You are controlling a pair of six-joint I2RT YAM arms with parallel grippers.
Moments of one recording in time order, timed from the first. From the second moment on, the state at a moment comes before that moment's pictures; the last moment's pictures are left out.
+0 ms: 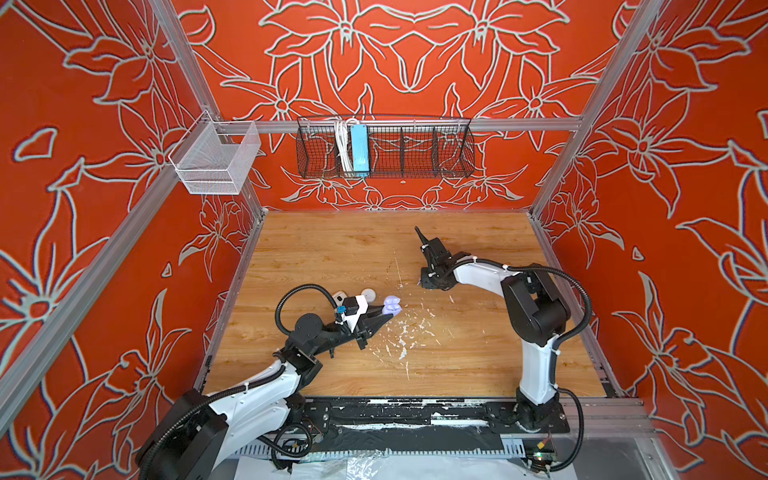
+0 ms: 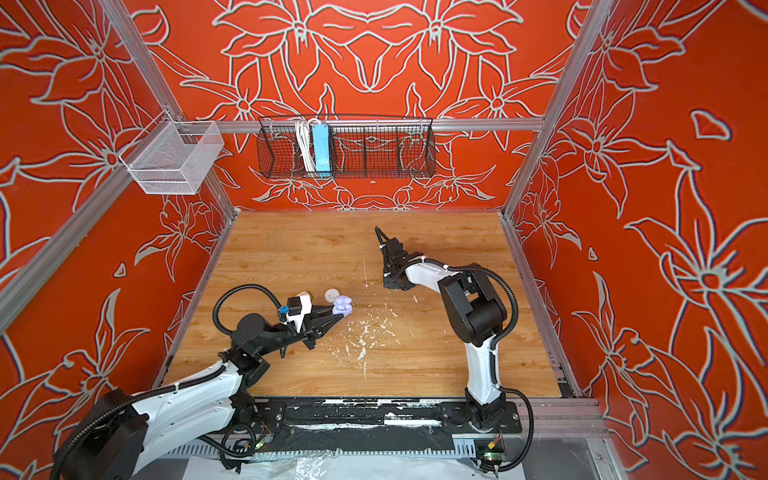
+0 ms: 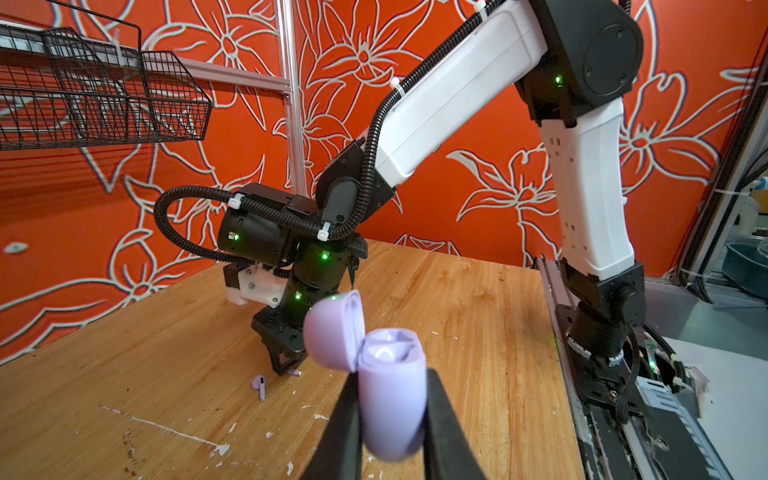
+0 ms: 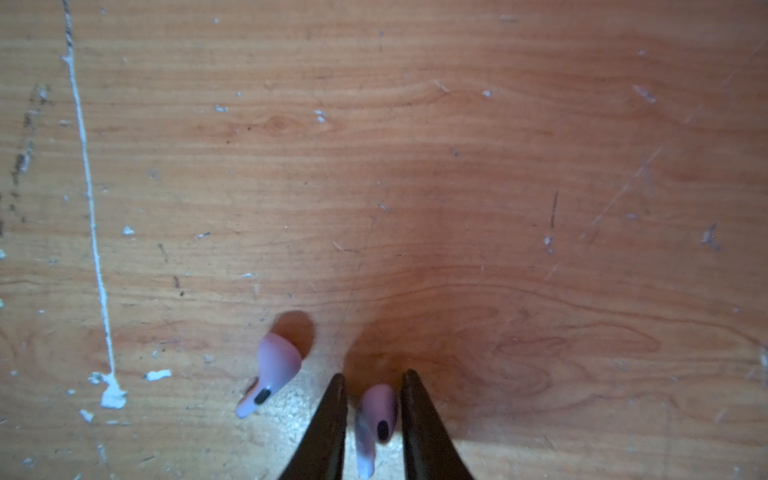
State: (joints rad) left arm -0.54 0.96 0.18 0.90 0.58 -0.06; right arm 0.51 1.99 1.32 -0.47 0.13 0.48
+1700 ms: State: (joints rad) left arm -0.54 1.03 0.05 1.27 0.48 -0.14; right arm 1.00 0.99 0.84 0.06 0.11 0.47
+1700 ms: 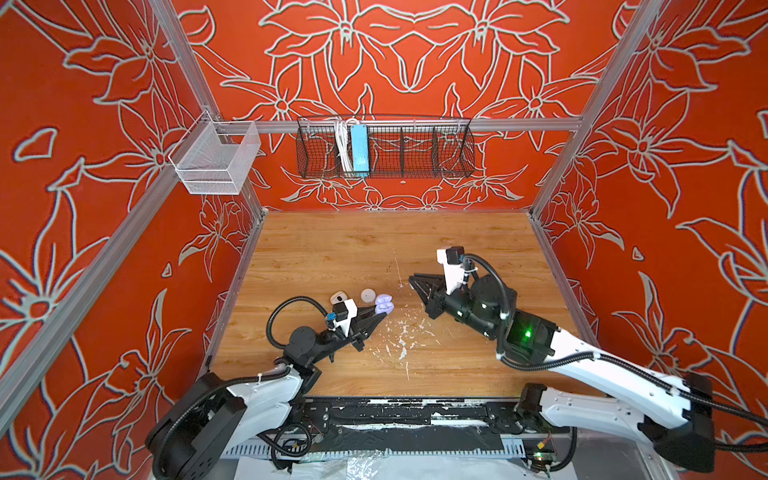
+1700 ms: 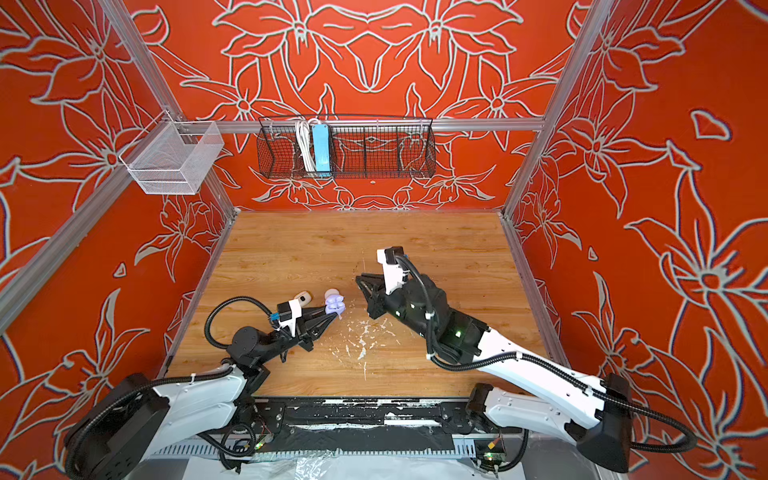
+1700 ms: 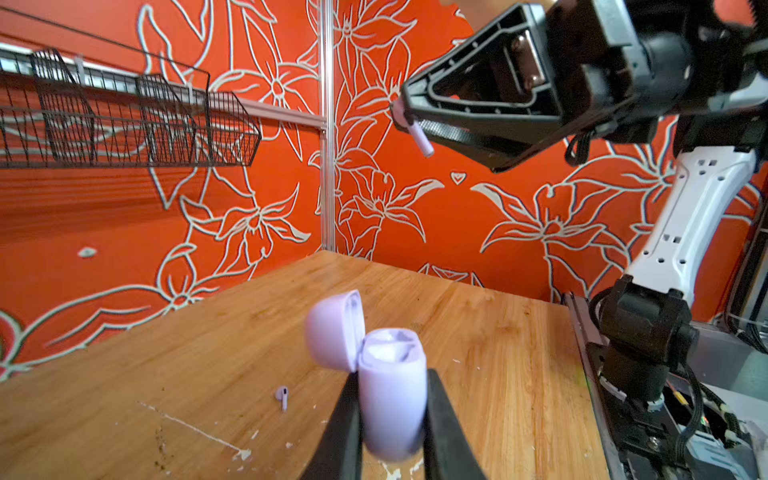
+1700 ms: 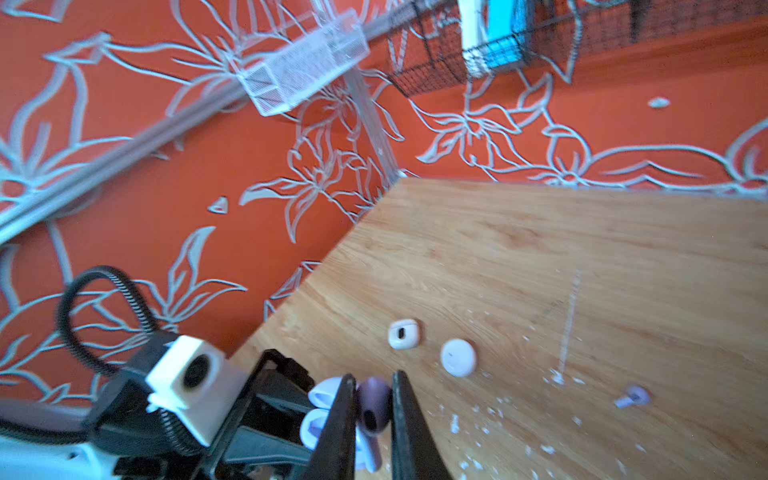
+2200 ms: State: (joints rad) left arm -0.61 0.77 0.04 1.17 0.52 -0.07; right arm 1.14 1.13 0.58 0.75 -0.05 0.44
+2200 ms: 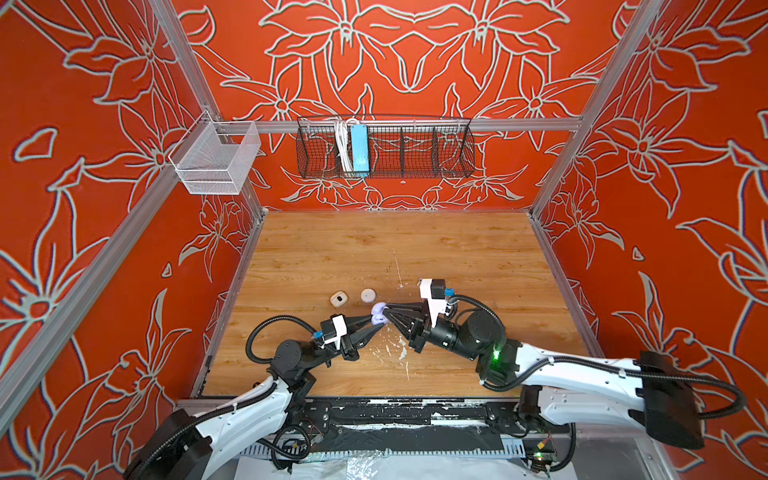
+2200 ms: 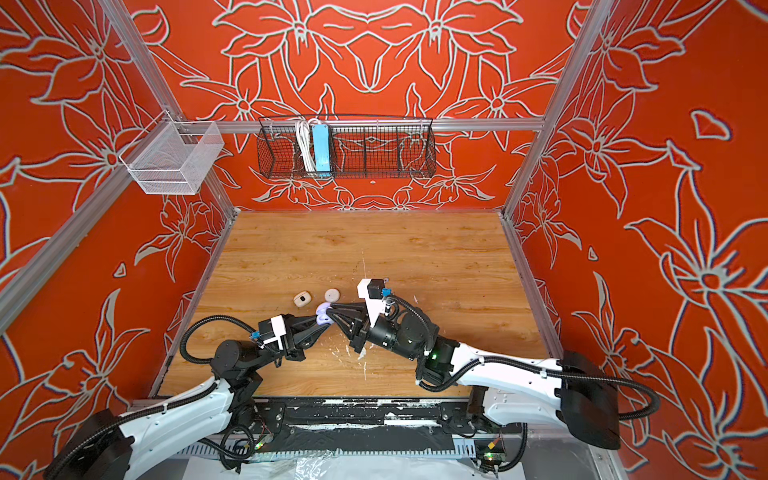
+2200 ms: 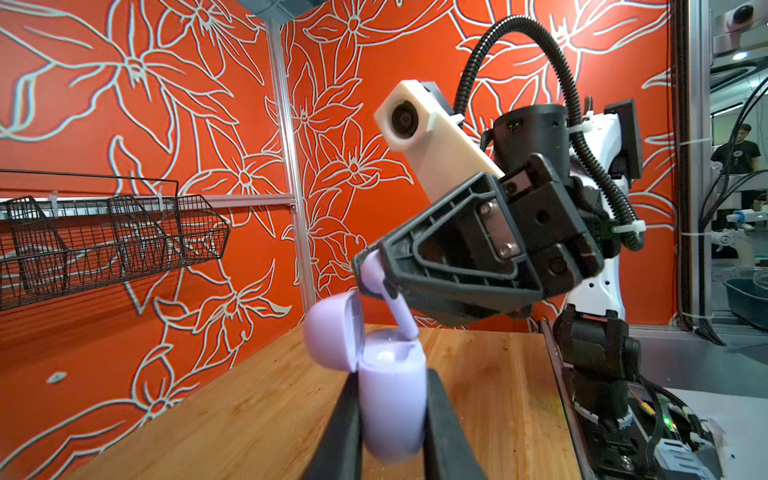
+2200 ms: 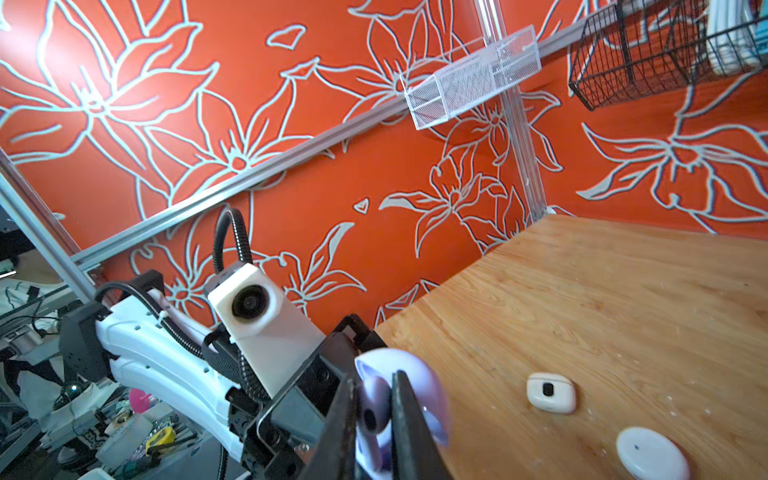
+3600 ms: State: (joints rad) left arm -0.64 0.62 0.03 1.04 0.44 -0.03; right arm 1.18 1.23 0.51 1.04 0.01 0.33
